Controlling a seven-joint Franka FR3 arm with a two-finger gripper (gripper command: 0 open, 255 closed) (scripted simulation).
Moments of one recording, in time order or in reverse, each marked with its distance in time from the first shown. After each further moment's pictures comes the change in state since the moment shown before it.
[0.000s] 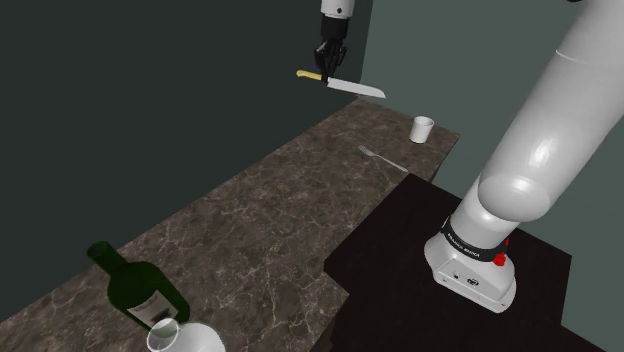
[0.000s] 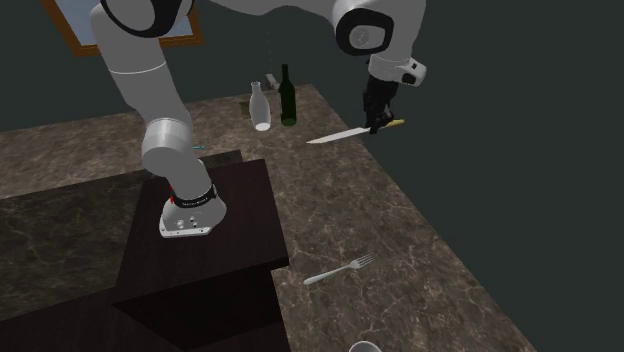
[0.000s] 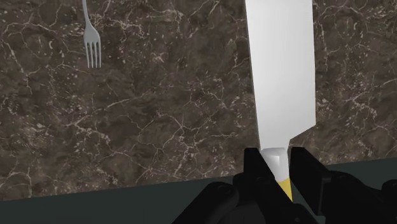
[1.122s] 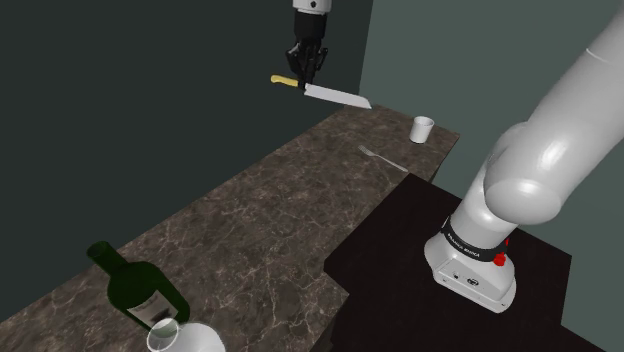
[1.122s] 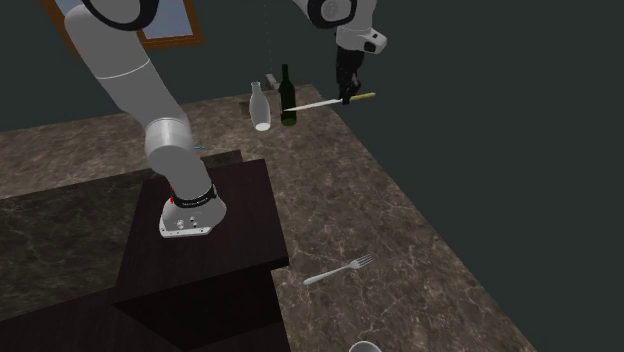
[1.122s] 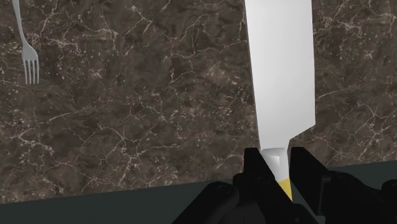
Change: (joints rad) arm 0.120 -0.154 0.135 -0.111 -0.017 -0.014 0.262
